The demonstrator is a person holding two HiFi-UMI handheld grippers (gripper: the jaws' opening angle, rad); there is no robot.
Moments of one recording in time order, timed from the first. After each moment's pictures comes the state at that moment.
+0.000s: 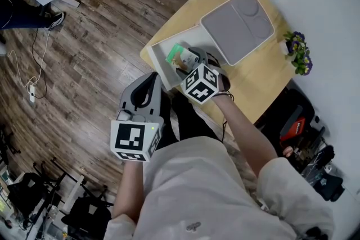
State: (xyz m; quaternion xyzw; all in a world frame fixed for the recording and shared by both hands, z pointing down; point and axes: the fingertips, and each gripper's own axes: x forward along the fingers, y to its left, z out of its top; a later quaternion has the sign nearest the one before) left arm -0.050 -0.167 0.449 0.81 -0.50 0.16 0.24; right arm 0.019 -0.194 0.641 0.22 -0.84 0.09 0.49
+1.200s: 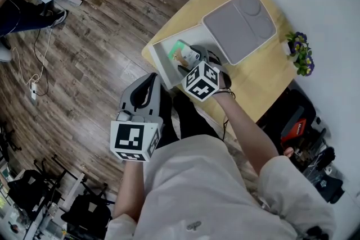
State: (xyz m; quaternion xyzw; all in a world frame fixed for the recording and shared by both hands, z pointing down) left arm -0.054 -0.162 0.453 0.81 -0.51 0.16 0.25; right arm 0.020 -0.200 0.645 0.23 -0.84 0.09 0.49
